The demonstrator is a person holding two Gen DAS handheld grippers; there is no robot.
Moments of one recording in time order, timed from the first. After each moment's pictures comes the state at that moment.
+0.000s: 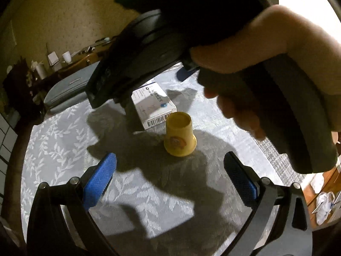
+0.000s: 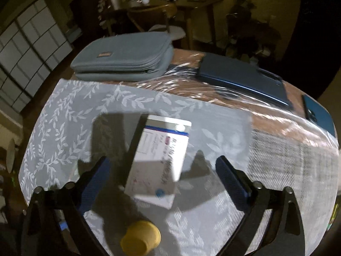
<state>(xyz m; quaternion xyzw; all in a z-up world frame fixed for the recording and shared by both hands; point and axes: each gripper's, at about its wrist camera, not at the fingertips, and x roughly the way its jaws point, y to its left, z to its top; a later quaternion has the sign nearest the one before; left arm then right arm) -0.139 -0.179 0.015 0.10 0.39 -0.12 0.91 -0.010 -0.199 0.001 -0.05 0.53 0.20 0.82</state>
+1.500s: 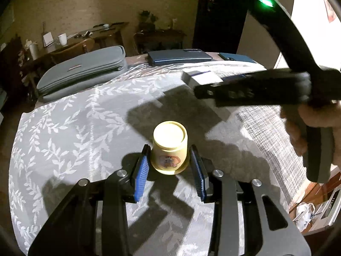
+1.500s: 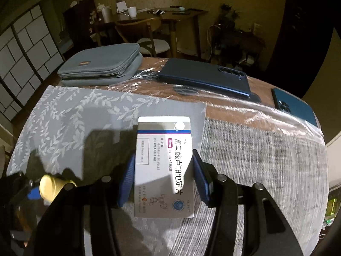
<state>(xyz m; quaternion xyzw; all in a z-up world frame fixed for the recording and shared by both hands) -0.114 -0.134 0.022 0.03 0.42 -0.15 0.90 -0.040 -0.261 0.007 -0.04 0.47 0.16 0.87</state>
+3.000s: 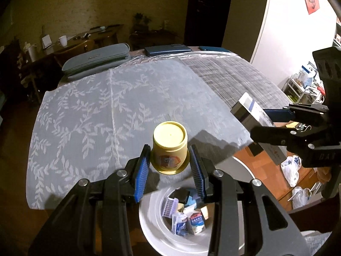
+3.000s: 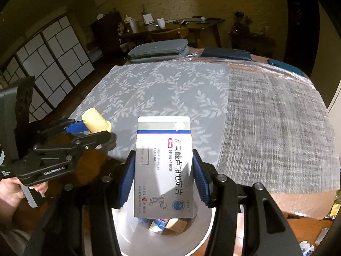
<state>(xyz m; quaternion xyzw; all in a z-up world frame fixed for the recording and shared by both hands) -0.235 -0.103 0.050 0.05 0.42 -0.17 0.89 -0.268 -0.282 0.036 0.01 0.44 0.25 0.86</state>
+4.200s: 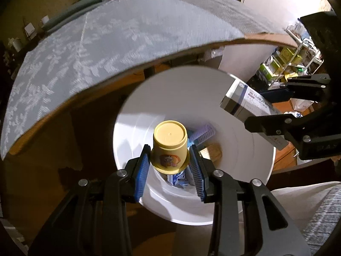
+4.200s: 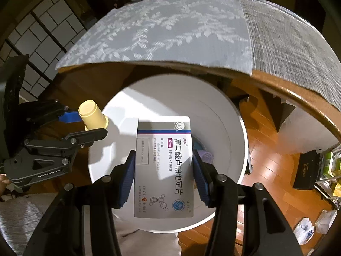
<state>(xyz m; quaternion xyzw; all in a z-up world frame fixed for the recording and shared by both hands) -0.296 -0.116 -0.045 0.11 0.53 -0.19 0.82 -0.322 -0.262 -0.069 -0.02 0.55 0.24 0.80</state>
